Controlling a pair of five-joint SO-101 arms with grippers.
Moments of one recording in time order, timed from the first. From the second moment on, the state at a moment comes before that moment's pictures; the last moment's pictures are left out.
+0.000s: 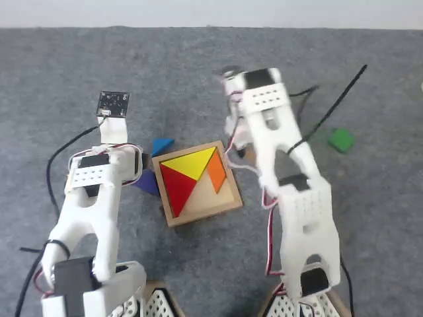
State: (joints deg) left arm -15.3 -13.5 50.8 39.2 -5.6; right arm -21.8 41.5 -40.9 100.4 13.0
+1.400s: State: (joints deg) left arm -17.6 -13.5 50.8 39.2 -5.6; right arm -42.9 22.7 -1.8 72.7 1.0
